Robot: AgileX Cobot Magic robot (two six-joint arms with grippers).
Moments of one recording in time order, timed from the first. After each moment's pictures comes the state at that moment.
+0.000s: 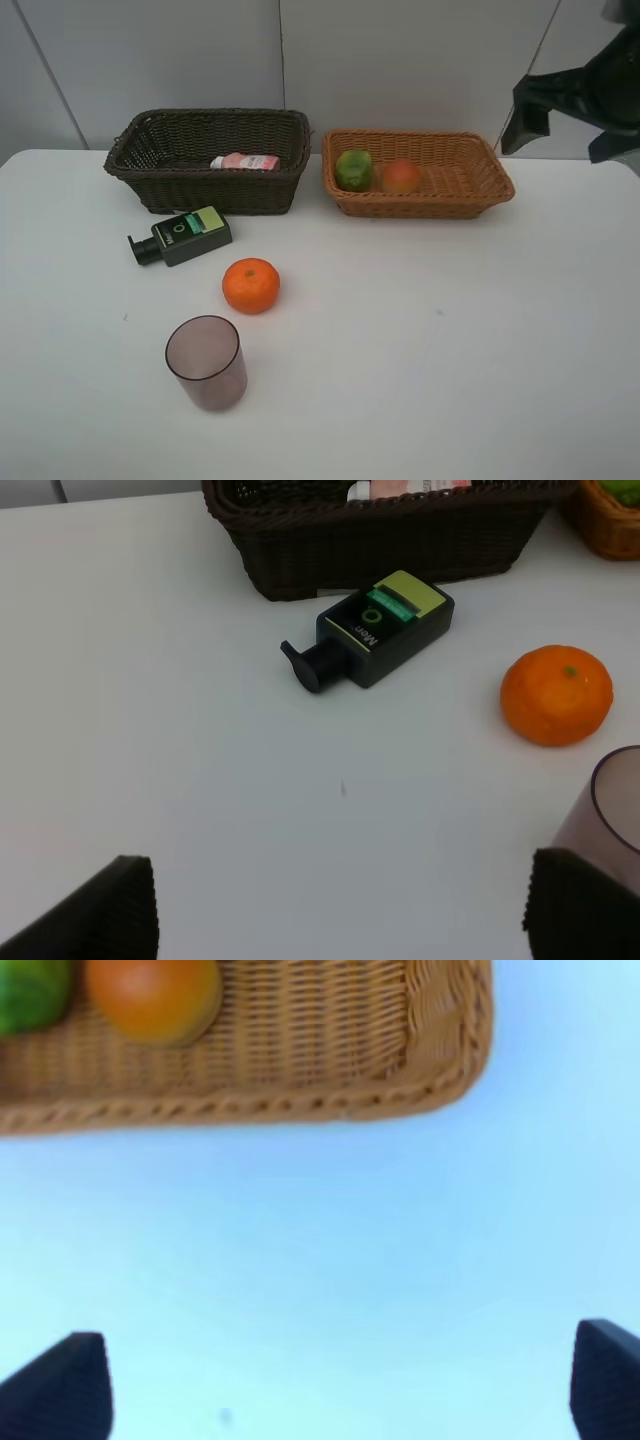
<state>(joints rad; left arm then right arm) -0.12 -0.01 -0.50 0.01 1.06 -0.03 0.18 1.32 -1.11 -0.09 0.92 0.24</state>
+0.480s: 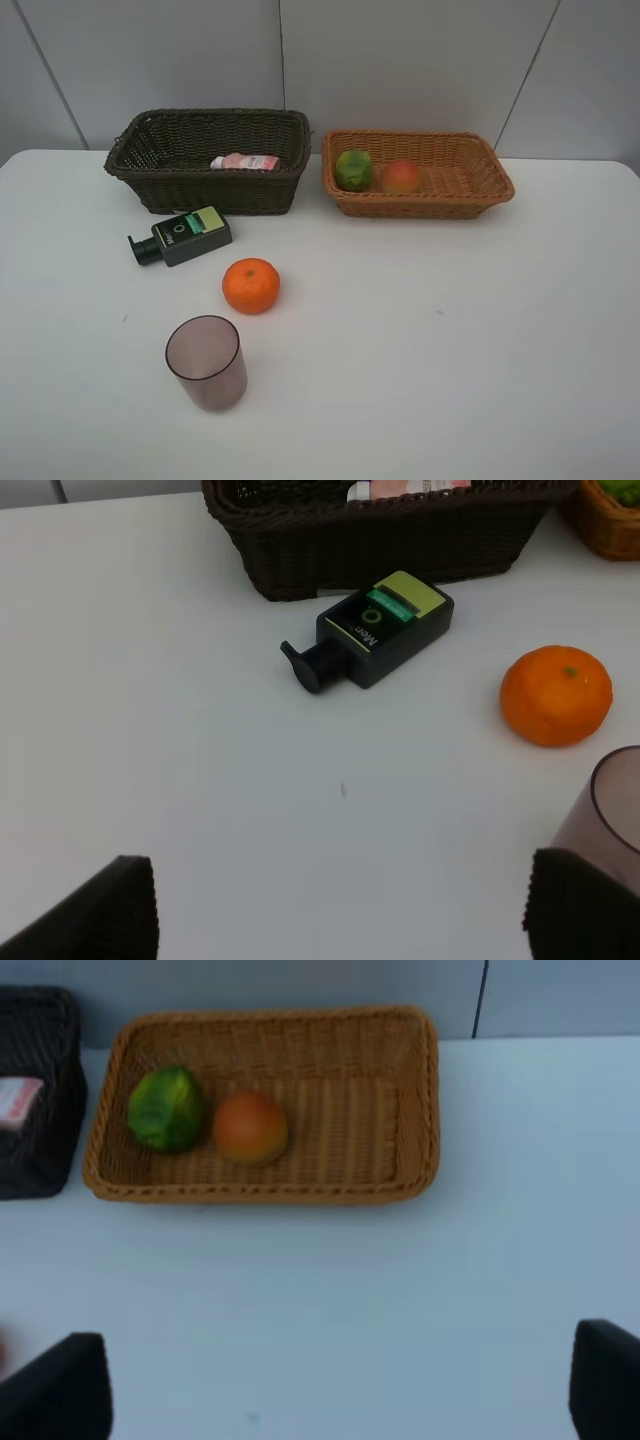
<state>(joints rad) -0.12 -0.01 -0.50 0.01 1.06 -0.03 0.18 0.81 -1.10 -0.09 1.06 0.19</state>
